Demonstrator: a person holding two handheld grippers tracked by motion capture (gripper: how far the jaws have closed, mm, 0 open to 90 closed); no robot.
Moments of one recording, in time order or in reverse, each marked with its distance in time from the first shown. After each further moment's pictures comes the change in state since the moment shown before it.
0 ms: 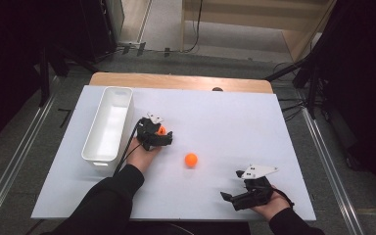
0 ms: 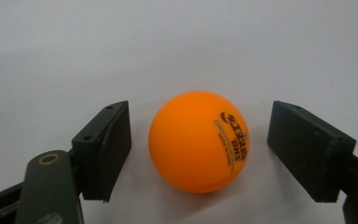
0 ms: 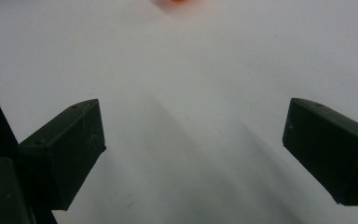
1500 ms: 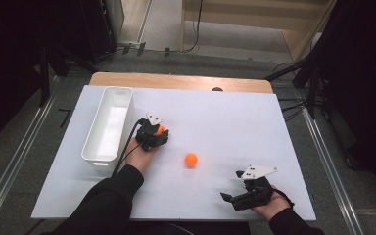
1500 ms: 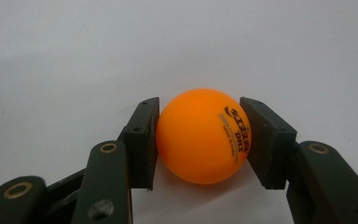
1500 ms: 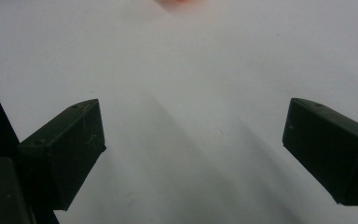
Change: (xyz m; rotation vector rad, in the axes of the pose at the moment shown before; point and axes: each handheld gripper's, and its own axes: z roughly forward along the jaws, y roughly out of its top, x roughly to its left) left arm 0.002 -0.003 -0.004 -0.031 -0.010 -0.002; right arm 0.001 0.000 0.000 0.007 0.002 0.001
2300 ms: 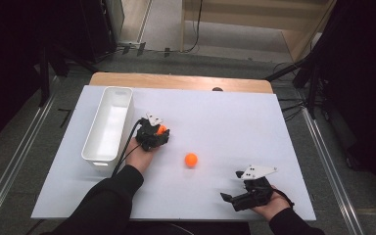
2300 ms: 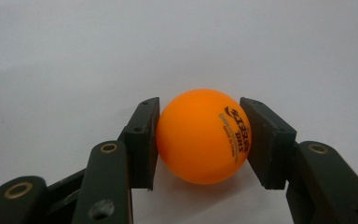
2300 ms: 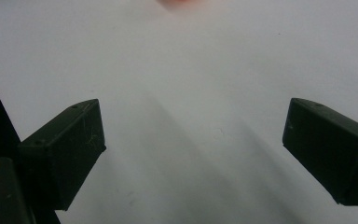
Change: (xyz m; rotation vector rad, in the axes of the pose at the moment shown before) left arm -0.003 0.002 -0.005 -0.035 -0.015 0.009; right arm 0.000 0.000 0.000 0.001 0.004 -0.006
